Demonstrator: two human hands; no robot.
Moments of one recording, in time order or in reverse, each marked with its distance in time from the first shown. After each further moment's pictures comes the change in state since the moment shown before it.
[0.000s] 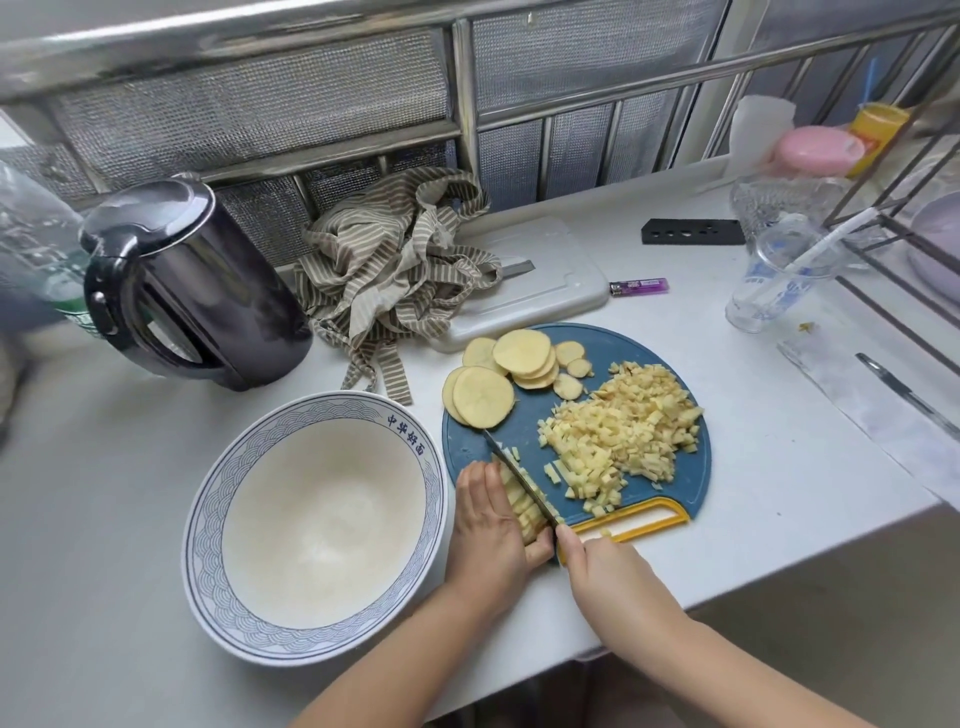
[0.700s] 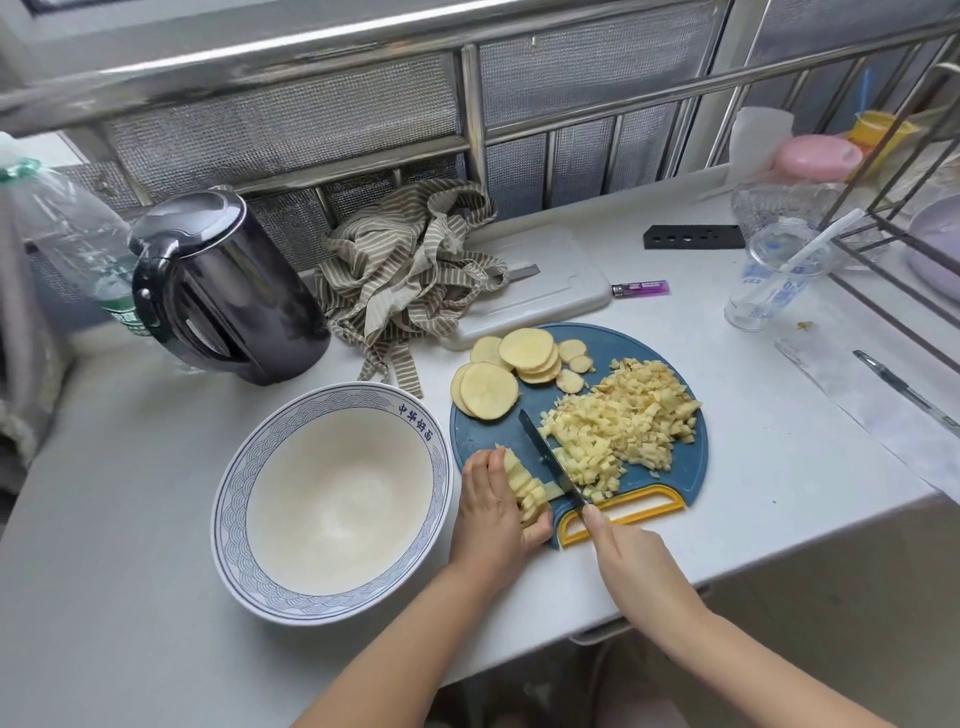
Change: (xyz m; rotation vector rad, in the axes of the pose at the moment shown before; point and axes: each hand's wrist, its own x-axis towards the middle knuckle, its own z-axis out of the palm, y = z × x) left_hand 0.000 0.000 -0.007 -0.089 0.014 -0.011; right_hand -0.008 0.024 -0.006 0.189 0.080 -0.085
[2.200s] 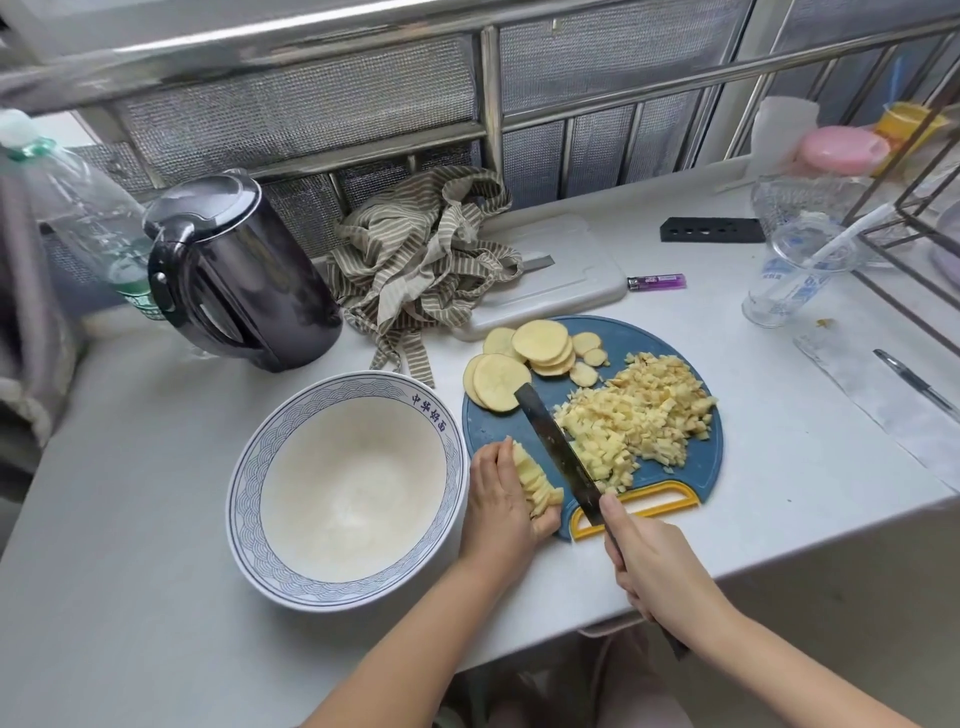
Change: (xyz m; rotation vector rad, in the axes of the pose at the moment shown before) left_hand -0.005 -0.003 -0.002 -0.117 -0.005 -0.053; right_hand -0.009 -0.005 -0.009 0.378 -0.098 0.012
